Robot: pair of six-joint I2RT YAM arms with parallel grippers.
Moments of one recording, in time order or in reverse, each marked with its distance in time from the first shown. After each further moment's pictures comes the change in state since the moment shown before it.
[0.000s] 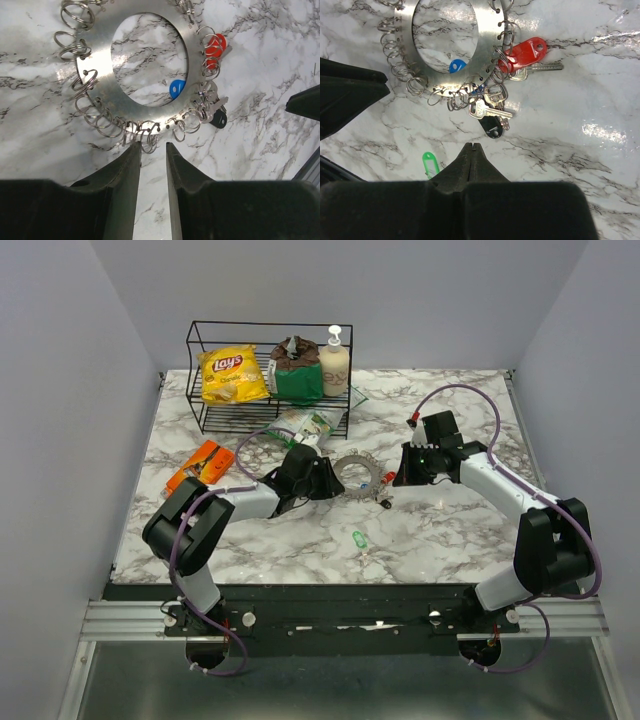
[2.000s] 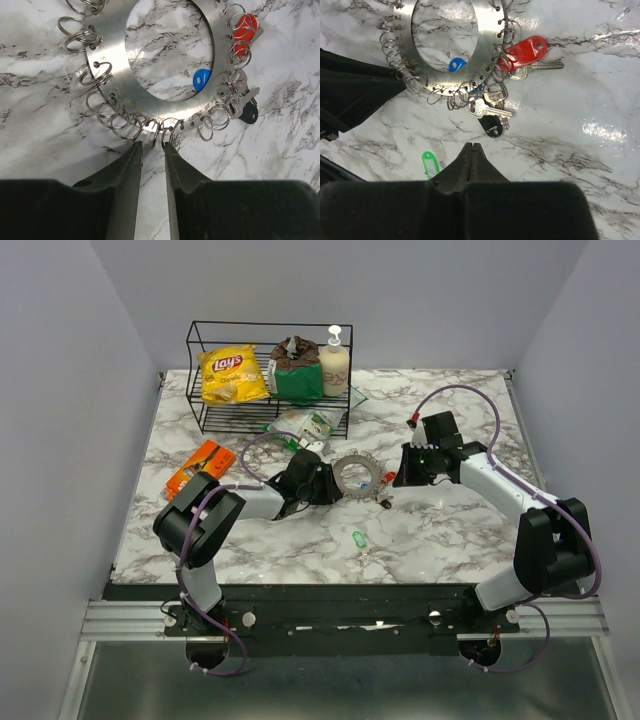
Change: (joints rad) left arm -0.012 0.071 -0.008 0.038 -0.015 0.082; right arm 0.000 0.000 -0.003 0.000 -0.001 0.000
